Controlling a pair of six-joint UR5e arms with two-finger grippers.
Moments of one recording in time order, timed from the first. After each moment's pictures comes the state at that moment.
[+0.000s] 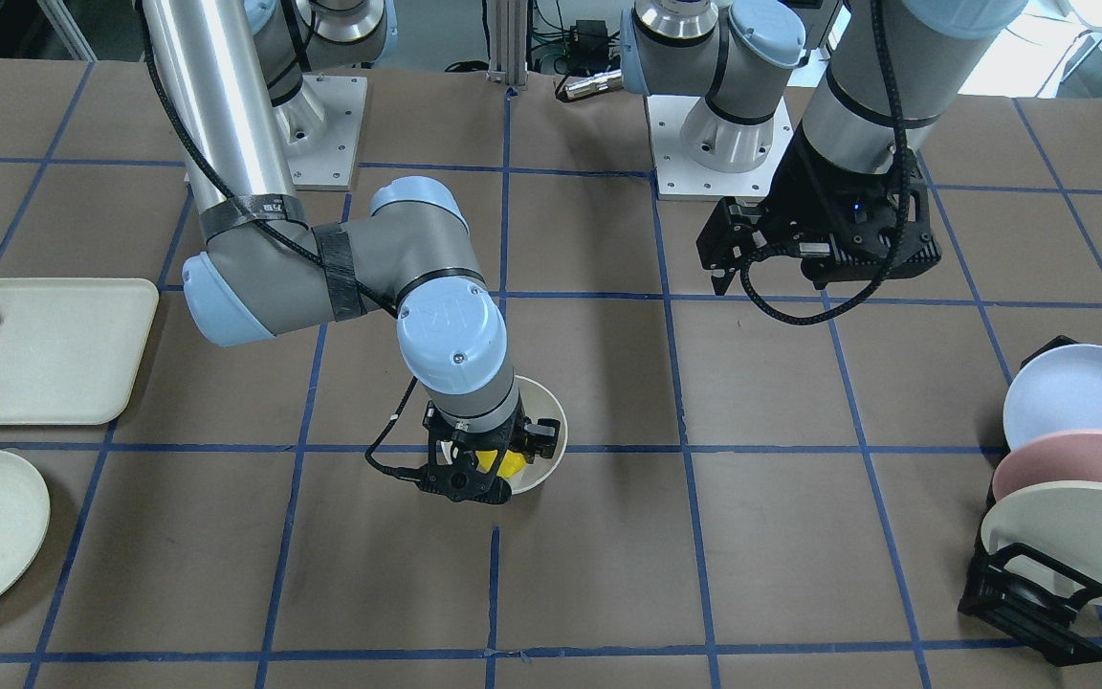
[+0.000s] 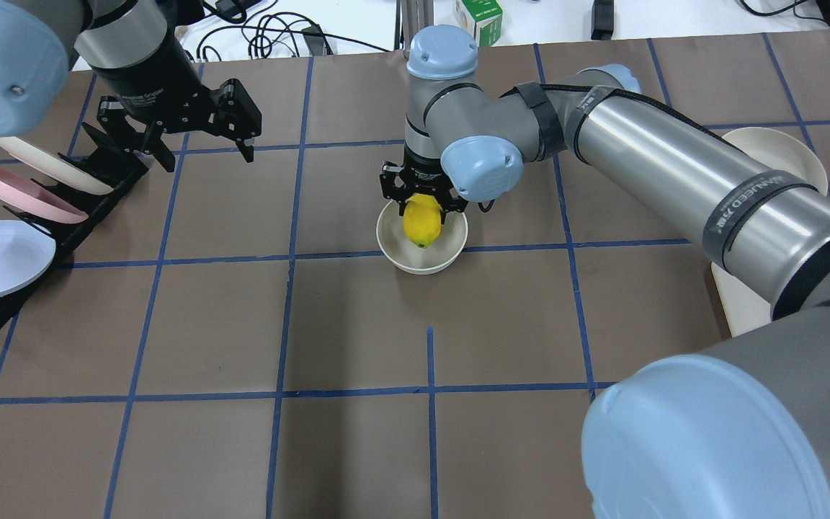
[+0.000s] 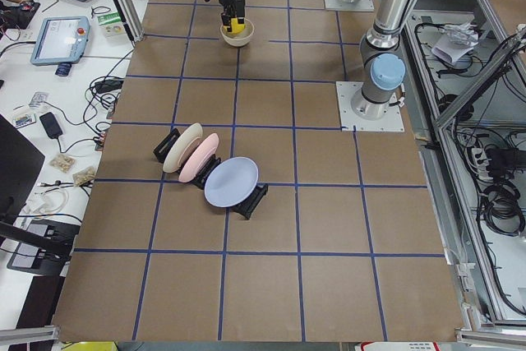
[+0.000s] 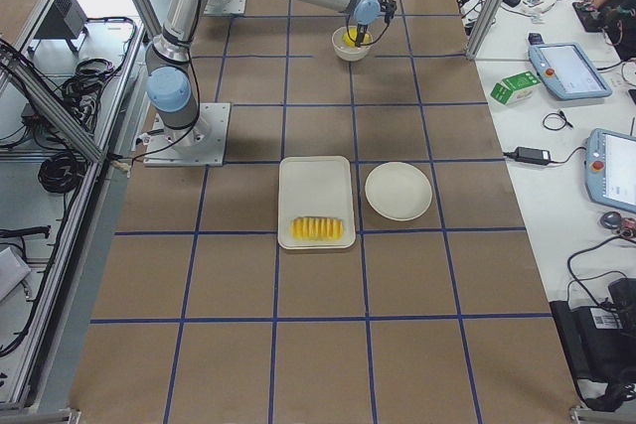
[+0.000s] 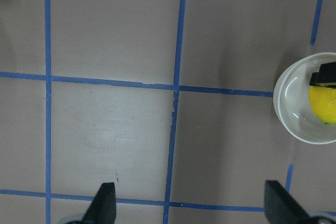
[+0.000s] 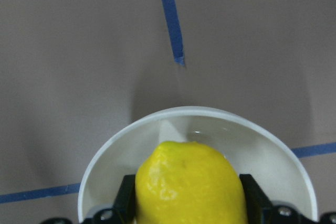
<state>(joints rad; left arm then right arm) -1.58 -1.65 -1.50 -1.57 1.57 -0.09 1.90 -0.99 1.46 -2.01 -1.43 0.53</state>
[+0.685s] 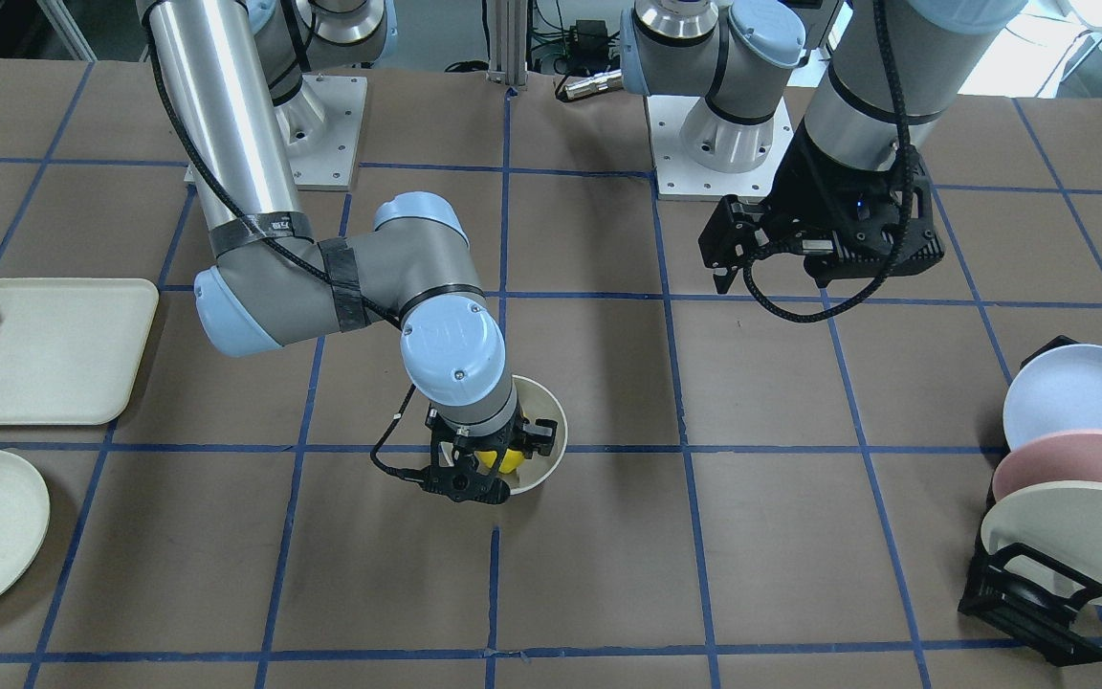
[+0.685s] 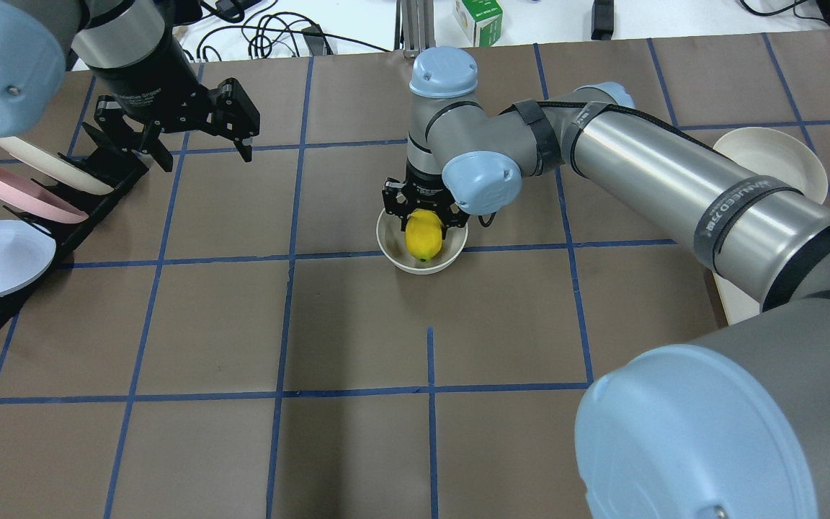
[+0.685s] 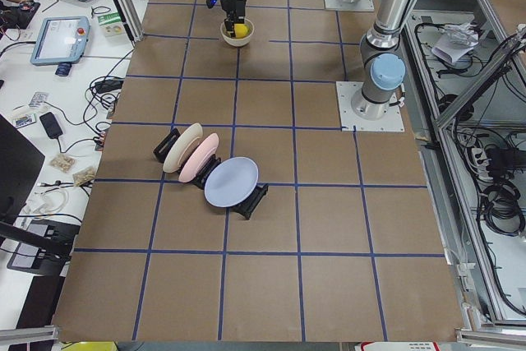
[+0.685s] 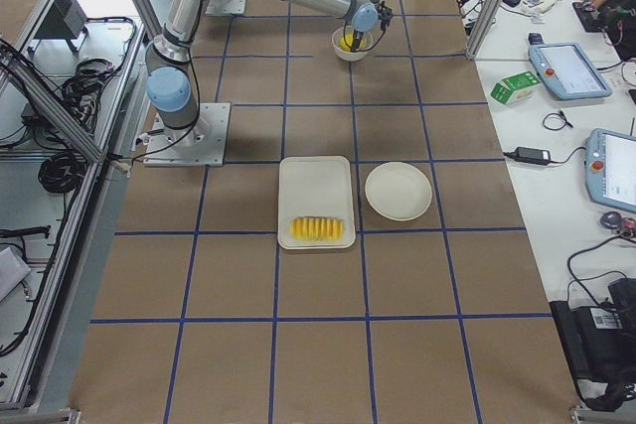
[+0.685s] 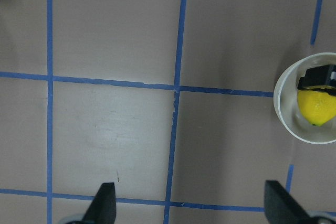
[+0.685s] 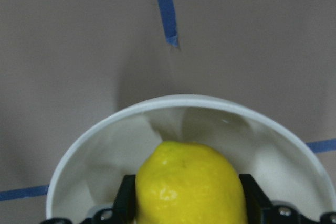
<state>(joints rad) -1.57 -1.65 -1.50 -1.57 1.57 -0.09 1.90 -0.98 1.50 -2.02 -1.42 0.53</state>
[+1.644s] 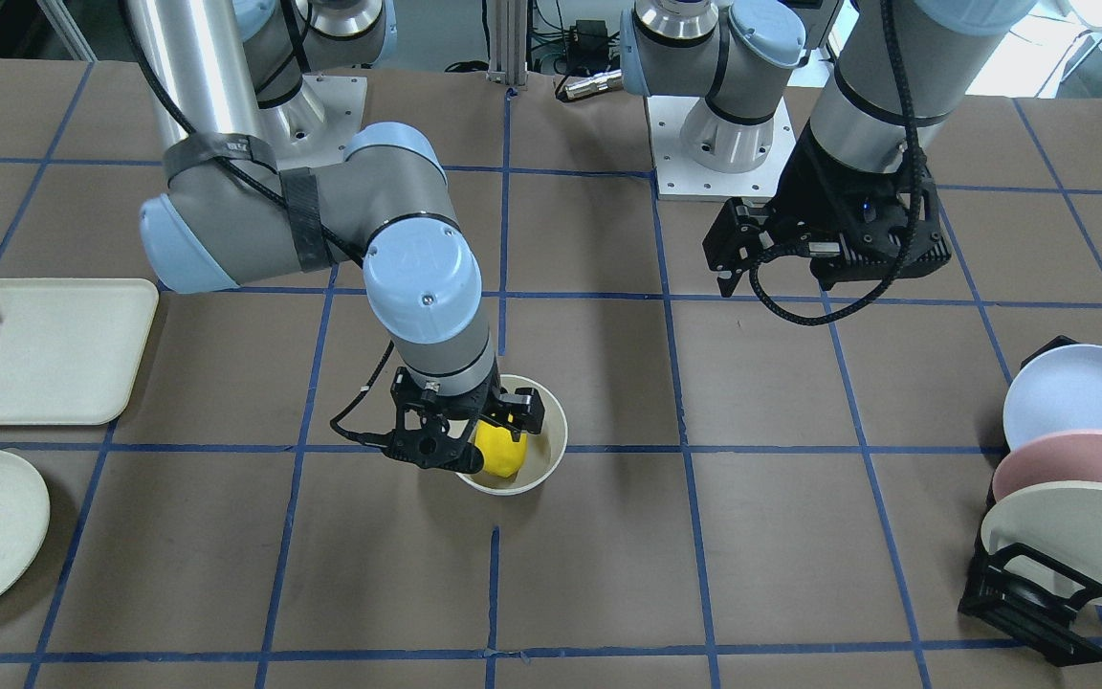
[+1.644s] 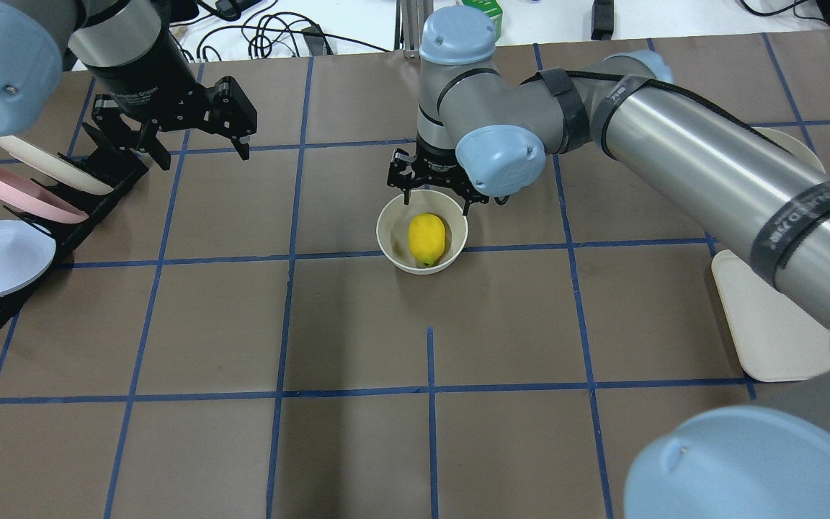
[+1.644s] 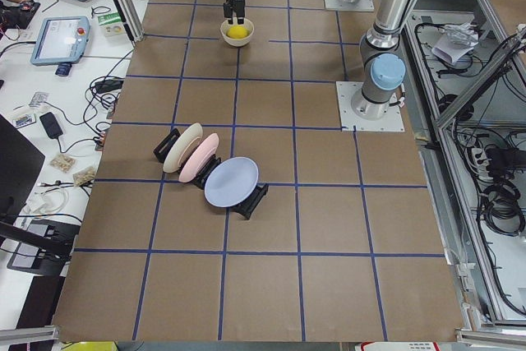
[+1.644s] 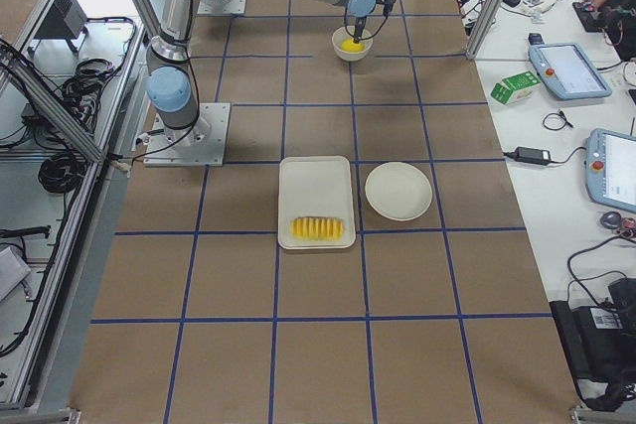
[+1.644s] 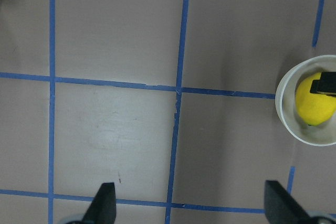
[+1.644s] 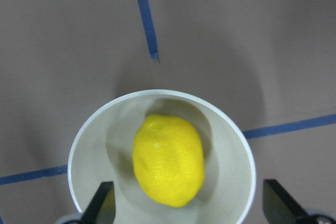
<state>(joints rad) -1.57 -1.65 -1.50 -1.56 1.57 -0.09 1.87 -1.11 1.49 -1.94 -1.49 0.51</state>
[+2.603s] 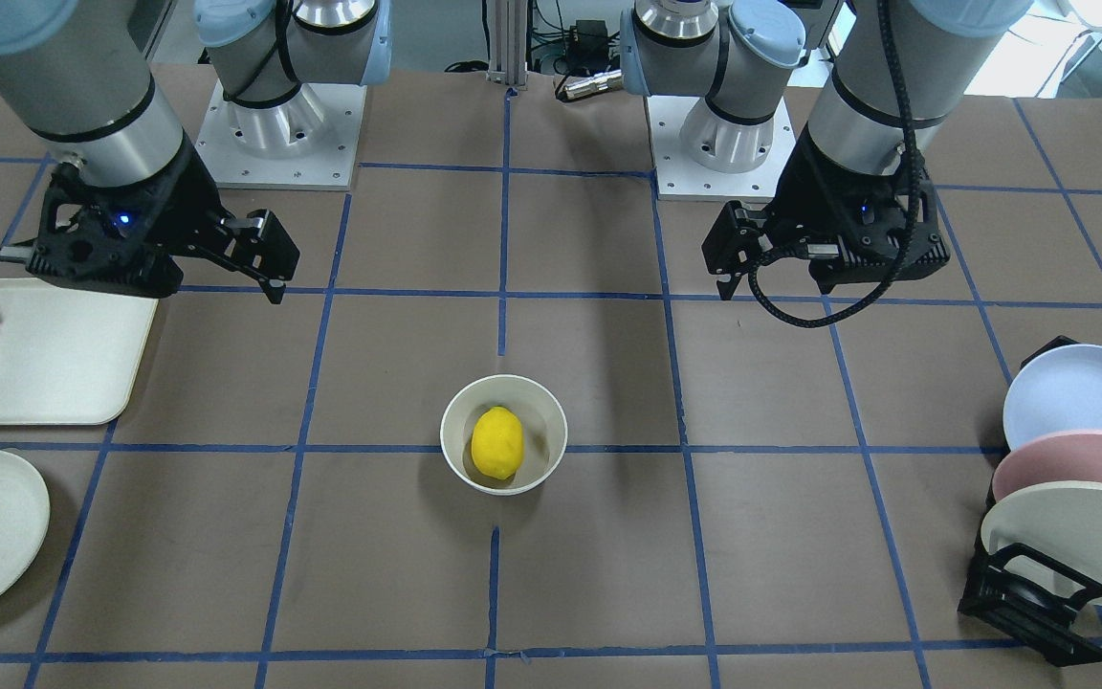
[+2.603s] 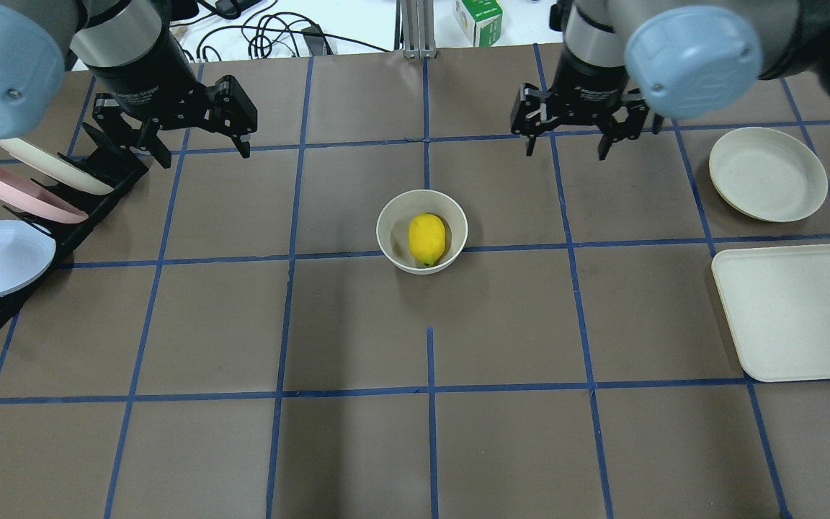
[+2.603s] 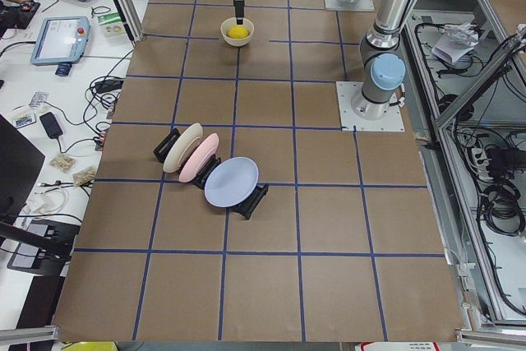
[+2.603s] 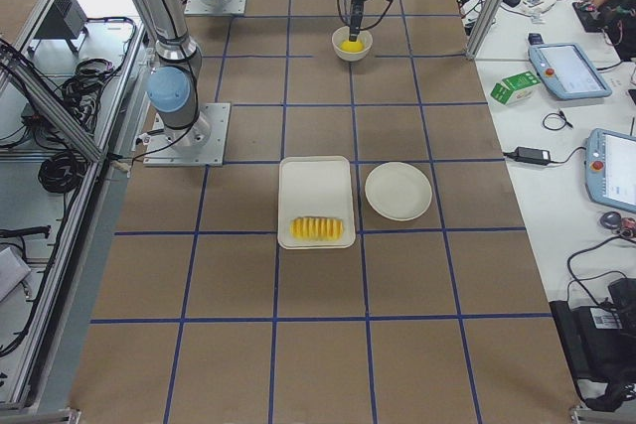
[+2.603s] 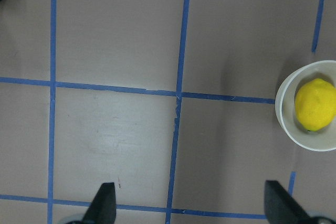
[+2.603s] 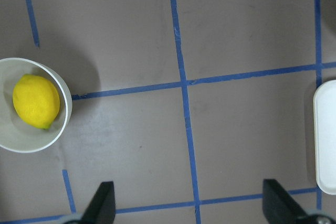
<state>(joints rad) -1.57 -1.65 -1.51 -1.54 1.57 -0.09 1.56 -1.49 1.52 -1.57 -1.55 0.11</state>
